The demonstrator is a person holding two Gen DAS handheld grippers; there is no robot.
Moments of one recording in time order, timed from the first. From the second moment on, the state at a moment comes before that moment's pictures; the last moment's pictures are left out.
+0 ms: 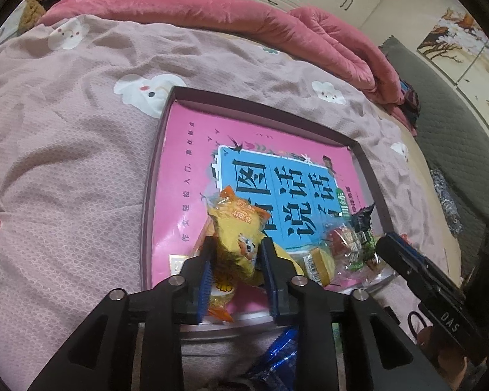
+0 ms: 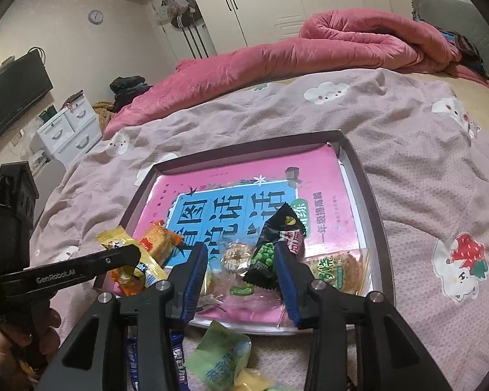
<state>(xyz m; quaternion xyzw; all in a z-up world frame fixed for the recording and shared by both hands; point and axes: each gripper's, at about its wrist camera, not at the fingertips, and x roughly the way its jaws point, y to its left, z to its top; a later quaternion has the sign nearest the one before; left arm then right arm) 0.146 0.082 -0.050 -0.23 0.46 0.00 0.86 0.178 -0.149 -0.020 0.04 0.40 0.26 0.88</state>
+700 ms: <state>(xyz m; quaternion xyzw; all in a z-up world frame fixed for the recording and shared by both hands) 0.140 0.090 -0.034 -0.22 0.44 0.02 0.87 0.175 -0.154 -0.013 0.05 0.39 0.26 0.88</state>
